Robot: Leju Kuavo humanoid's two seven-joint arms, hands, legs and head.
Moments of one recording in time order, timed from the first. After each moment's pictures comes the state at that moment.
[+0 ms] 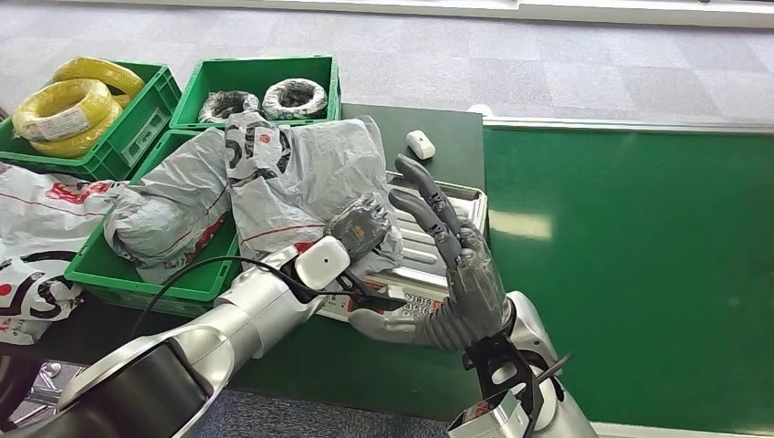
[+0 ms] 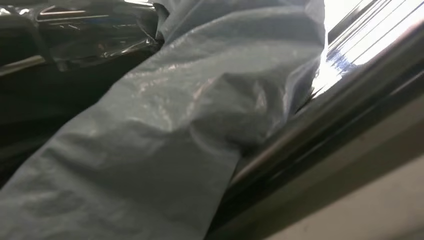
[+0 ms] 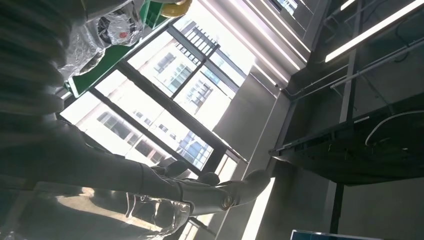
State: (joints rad) left arm -0.99 -0.20 -0.98 -0.34 -1.55 0.06 -0.08; right arm -0.33 -0.01 0.65 -1.67 0.39 -0.01 -0.70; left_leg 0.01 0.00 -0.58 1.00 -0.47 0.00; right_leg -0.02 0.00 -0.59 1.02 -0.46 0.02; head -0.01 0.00
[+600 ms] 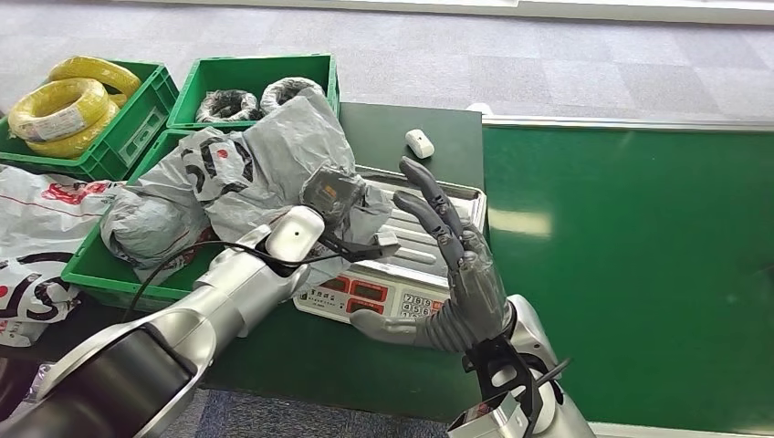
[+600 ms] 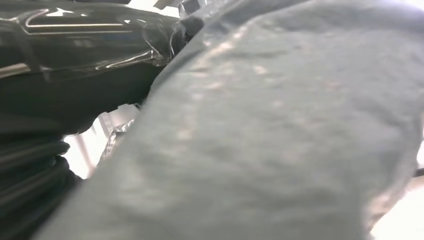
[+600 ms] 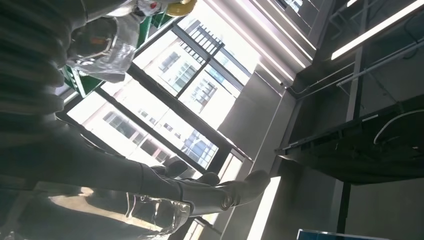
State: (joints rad) left arm -1.03 -0.13 -0.84 -0.39 -1.50 0.27 0.10; right arm -0.32 -0.02 0.65 -1.67 0.39 -0.02 -0.70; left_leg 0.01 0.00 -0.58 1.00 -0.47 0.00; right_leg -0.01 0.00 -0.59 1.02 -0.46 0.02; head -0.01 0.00
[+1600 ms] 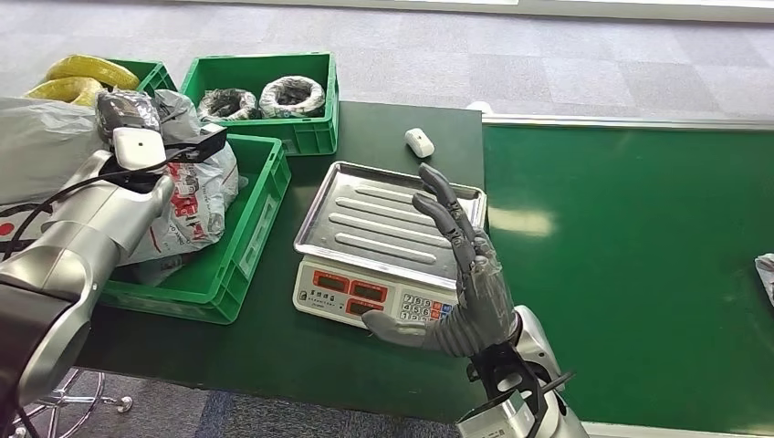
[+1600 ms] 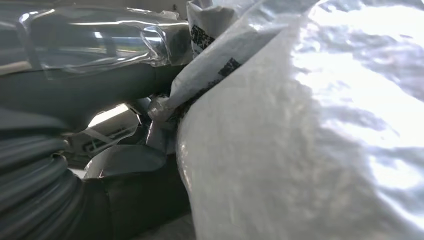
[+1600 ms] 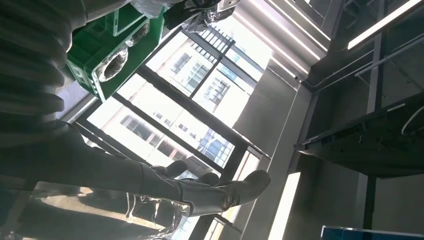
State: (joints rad) left arm -1.22 0.21 -0.58 -0.38 -1.57 -0.12 0.46; right arm -0.25 -0.01 0.62 -1.67 0.38 -0.03 -0.70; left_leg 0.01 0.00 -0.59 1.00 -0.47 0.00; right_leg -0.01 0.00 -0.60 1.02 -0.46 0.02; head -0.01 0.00
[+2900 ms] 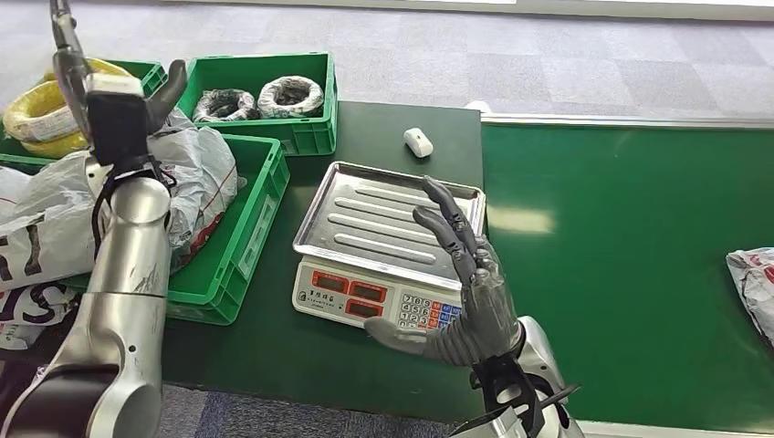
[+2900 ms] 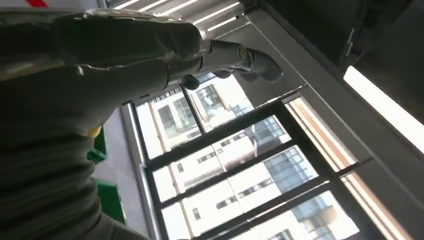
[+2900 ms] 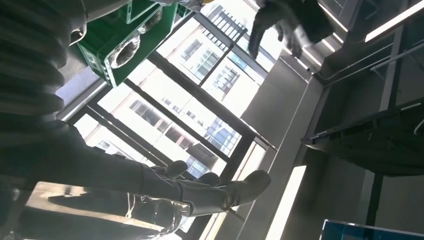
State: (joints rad) left arm -0.80 -0.04 -0.02 -1.17 -0.47 0.47 -0.61; right arm -0.21 -0.01 0.60 -1.70 0.46 -0.06 -0.70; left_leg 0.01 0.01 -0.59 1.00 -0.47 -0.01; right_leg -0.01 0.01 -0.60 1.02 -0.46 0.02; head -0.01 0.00
